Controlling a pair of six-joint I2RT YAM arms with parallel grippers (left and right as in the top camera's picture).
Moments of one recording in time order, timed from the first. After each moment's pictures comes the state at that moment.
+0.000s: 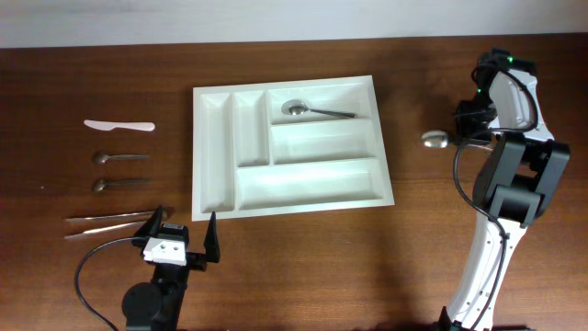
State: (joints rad) left arm -0.03 0.01 0.02 -0.09 0.10 0.05; right arm -0.27 2.51 2.18 -1.29 0.03 1.50
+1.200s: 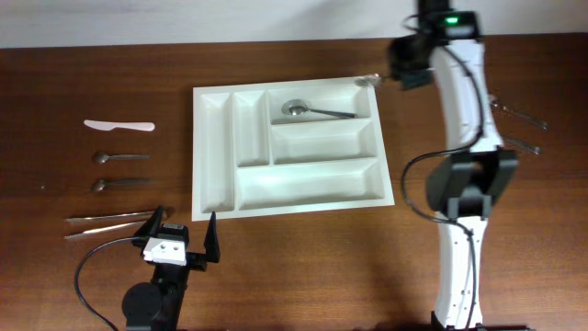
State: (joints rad) left arm -0.03 0.01 0.02 -0.09 0.10 0.05; right arm 0.06 2.51 2.63 -1.31 -0.14 1.35
